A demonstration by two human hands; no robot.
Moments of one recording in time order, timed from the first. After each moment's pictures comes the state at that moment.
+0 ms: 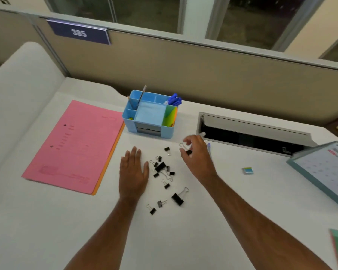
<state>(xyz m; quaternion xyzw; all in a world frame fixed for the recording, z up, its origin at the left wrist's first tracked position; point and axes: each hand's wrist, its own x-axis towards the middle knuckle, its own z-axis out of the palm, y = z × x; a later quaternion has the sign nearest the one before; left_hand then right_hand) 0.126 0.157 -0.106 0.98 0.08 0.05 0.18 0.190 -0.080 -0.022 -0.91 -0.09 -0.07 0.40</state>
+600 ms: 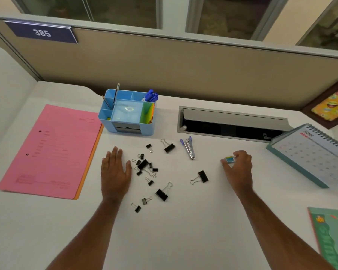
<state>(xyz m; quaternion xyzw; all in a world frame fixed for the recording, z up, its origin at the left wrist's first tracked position) 0.126 0.153 -0.102 0.98 0.08 0.04 0.18 0.130 -0.265 -0.054 -0.91 0.24 -0.02 0.33</state>
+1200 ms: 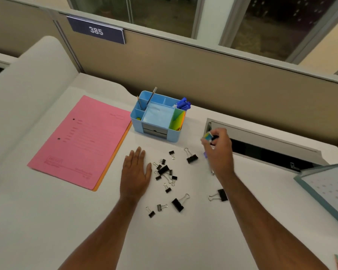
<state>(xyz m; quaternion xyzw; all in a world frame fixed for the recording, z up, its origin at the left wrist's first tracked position) 0.126 0.154 -0.104 0.98 0.09 0.04 0.18 0.225 -0.113 0.010 -0.89 0.03 -0.07 0.45</state>
